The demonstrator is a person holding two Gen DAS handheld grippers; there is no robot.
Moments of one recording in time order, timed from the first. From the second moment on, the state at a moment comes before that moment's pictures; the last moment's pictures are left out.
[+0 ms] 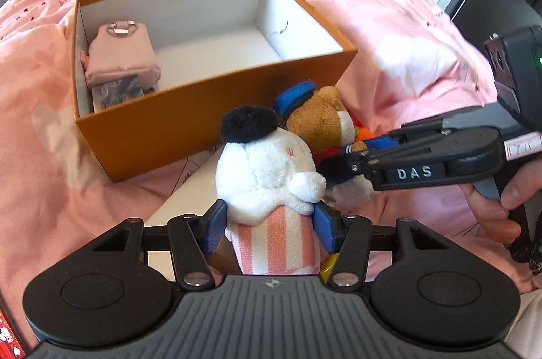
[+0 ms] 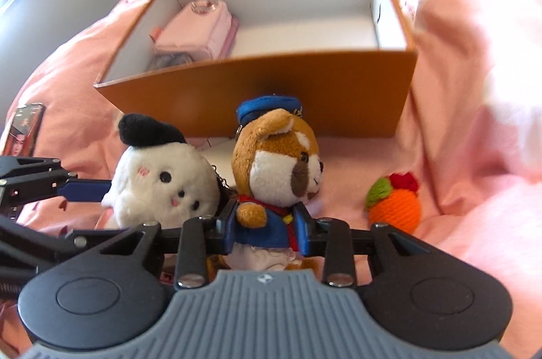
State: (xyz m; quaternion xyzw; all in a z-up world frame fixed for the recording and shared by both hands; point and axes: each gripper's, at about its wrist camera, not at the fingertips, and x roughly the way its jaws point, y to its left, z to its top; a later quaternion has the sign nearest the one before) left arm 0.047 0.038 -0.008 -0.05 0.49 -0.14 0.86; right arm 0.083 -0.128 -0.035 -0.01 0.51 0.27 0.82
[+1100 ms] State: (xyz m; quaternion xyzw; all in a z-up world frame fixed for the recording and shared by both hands) left arm 0.176 0.118 0.026 -0.25 0.42 -0.10 0.87; right arm 0.184 -0.107 0.056 0.06 0.40 0.29 0.87
